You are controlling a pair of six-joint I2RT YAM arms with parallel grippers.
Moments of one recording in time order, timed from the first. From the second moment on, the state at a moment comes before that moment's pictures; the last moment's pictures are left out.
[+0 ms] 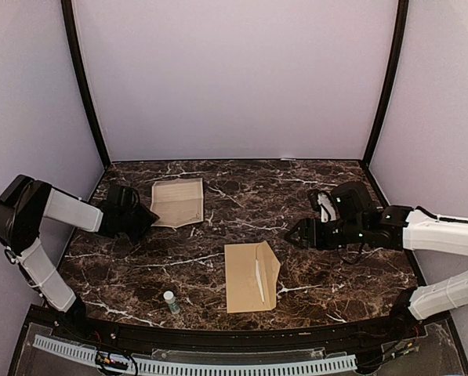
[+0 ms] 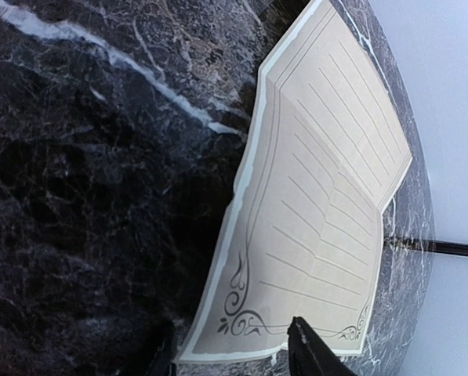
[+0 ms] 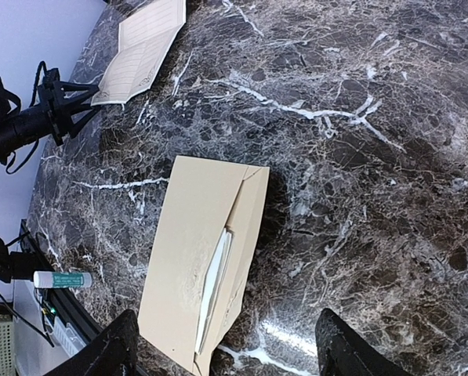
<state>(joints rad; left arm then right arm) -0.28 1.65 0.67 0.19 0.07 -1.09 0.77 1.14 0.69 -0.27 -0.15 0.65</state>
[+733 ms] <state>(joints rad) -0.25 1.76 0.71 0.31 0.09 -1.07 0.76 1.24 0.76 -0.28 -0.14 0.65</state>
